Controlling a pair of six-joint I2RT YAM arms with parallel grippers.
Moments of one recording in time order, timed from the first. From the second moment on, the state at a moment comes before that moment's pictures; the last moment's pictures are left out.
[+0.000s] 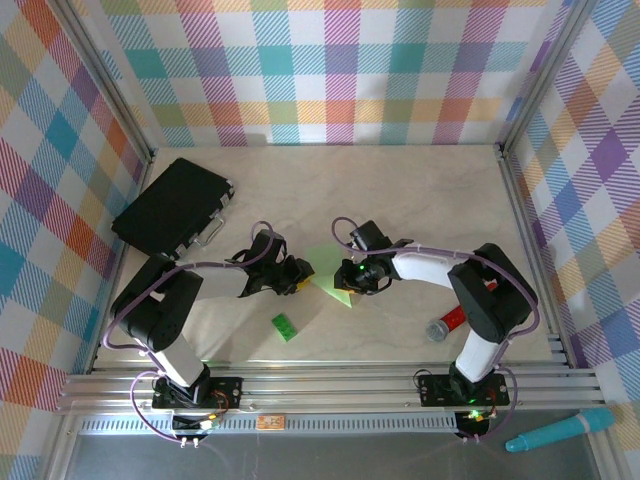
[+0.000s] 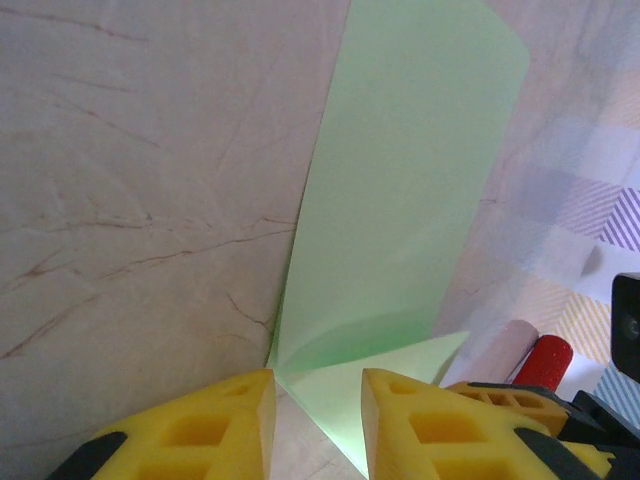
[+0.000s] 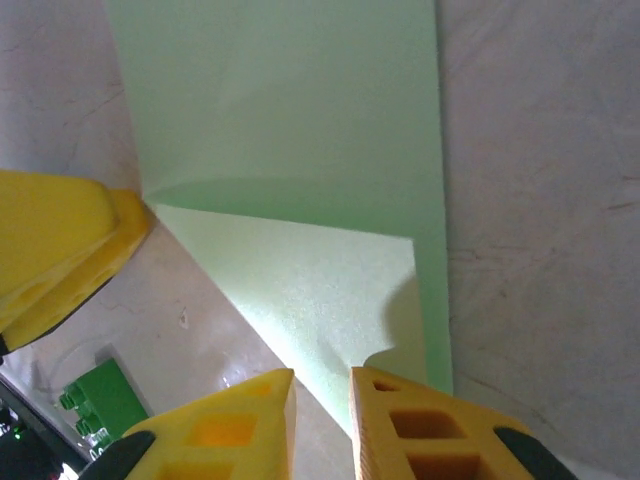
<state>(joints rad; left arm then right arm) -0.53 1.67 0.68 0.13 0.43 -1.18 0.65 1.73 0.92 -0.31 -0.42 0.71</state>
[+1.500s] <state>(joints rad) -0.52 1.74 0.74 0.13 0.52 -1.09 0.60 1.77 0.88 -0.23 -0.52 0.74</state>
